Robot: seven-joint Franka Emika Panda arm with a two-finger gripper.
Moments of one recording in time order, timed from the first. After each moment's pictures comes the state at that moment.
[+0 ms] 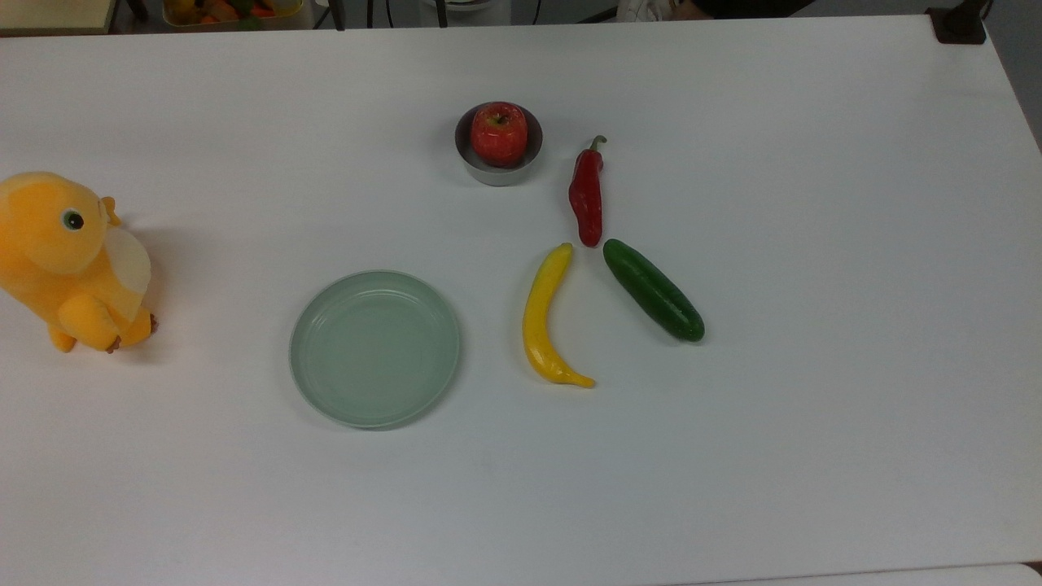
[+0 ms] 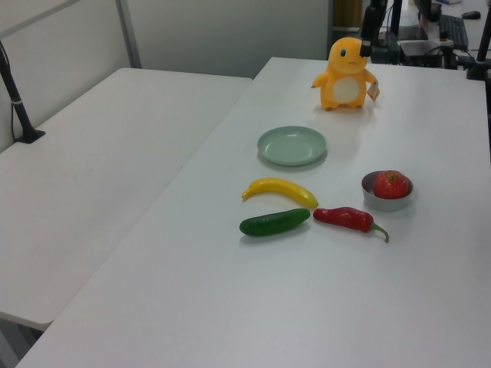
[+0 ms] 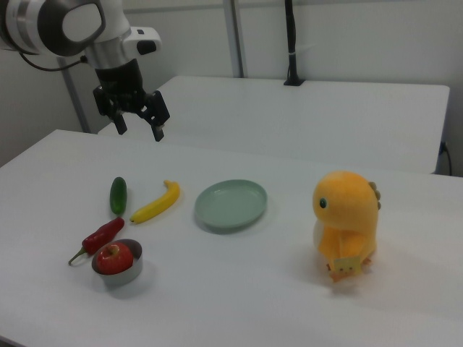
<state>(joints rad) 0.02 -0.03 -0.01 -1.64 0.03 1.73 -0.08</state>
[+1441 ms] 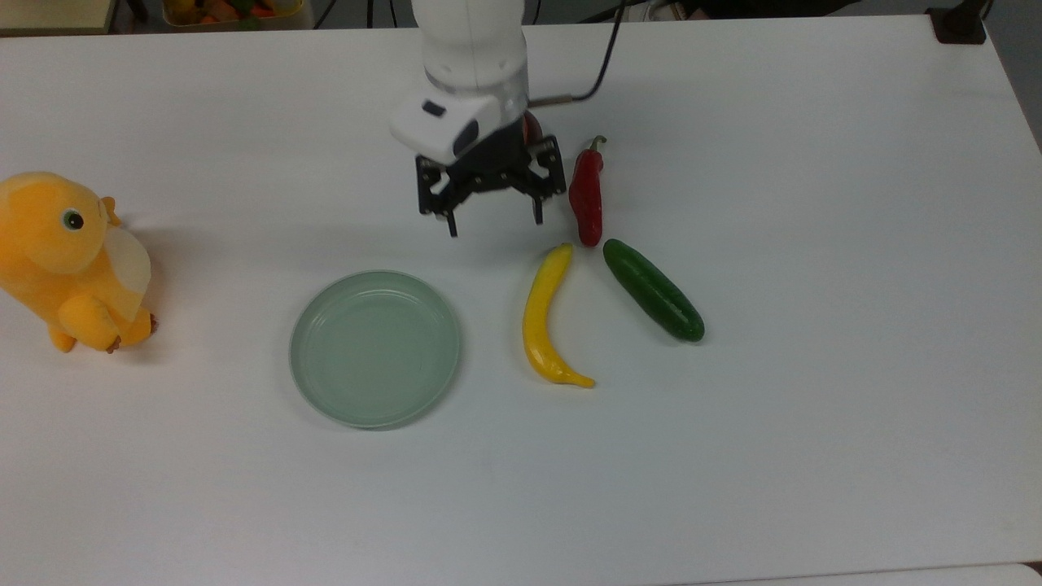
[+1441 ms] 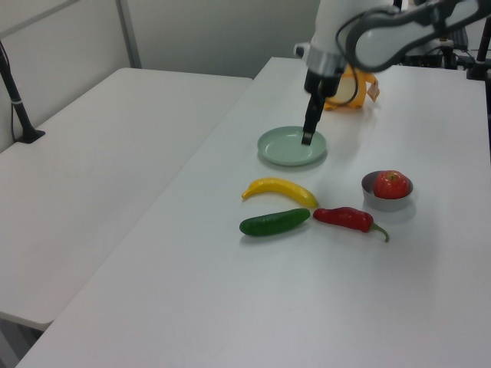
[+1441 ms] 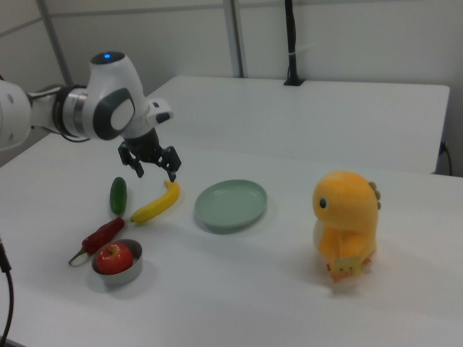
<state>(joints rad) 0.12 0.29 0.04 -1.74 0.03 2.23 -0.07</state>
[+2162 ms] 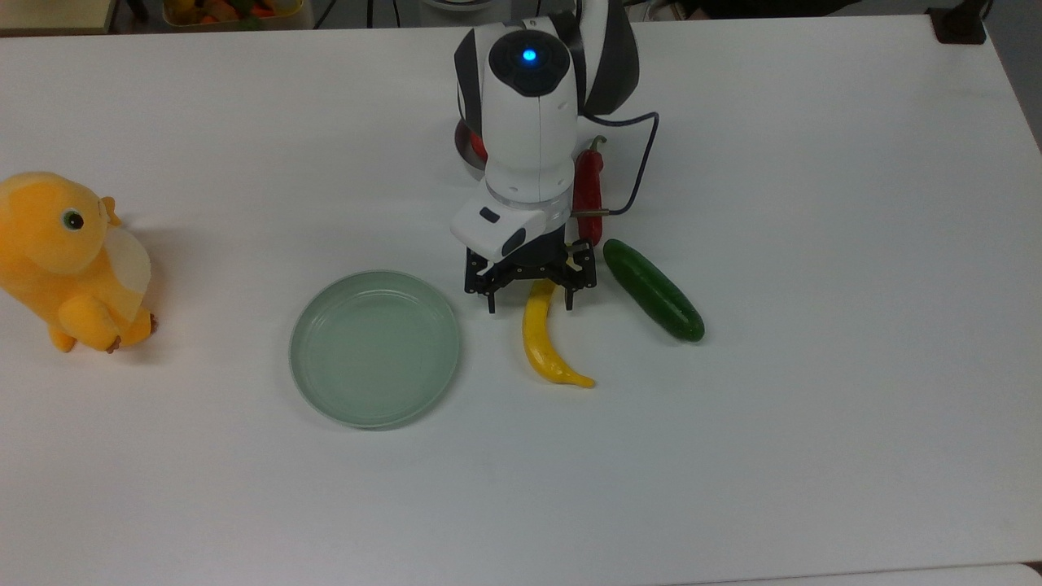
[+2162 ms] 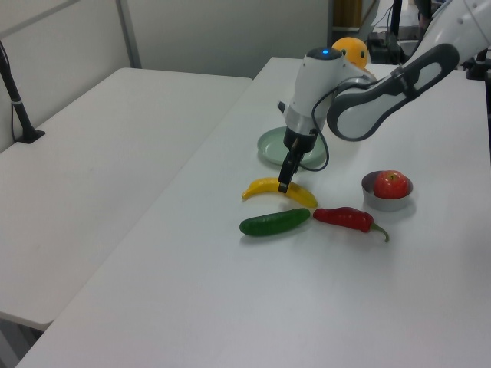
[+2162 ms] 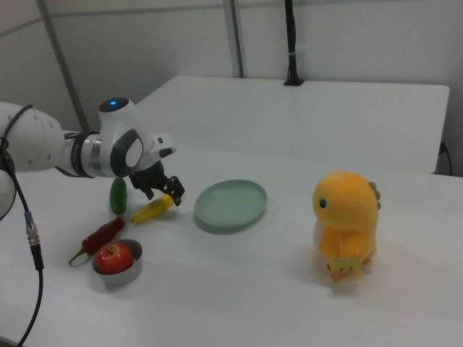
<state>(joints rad) 0.16 0.53 0.06 -1.71 -0.08 2.49 0.17</state>
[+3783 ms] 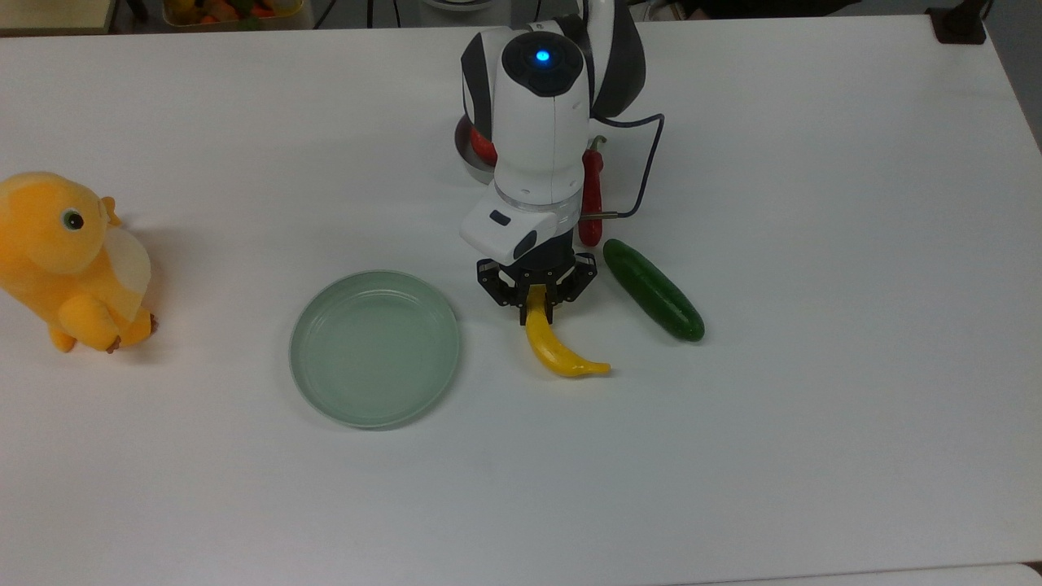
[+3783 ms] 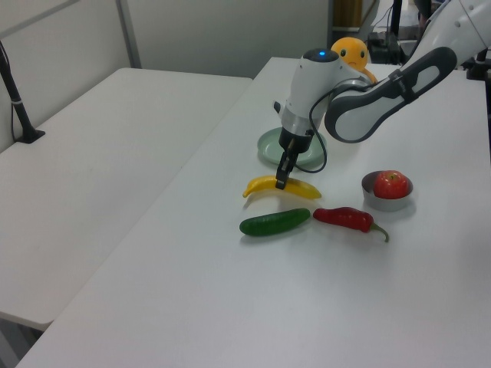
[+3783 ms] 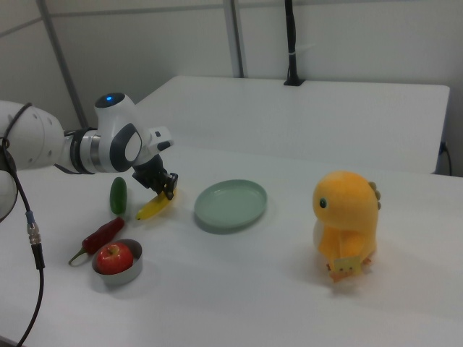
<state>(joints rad) 0.16 0.53 0.08 -1.68 -0.12 2.49 0.17</state>
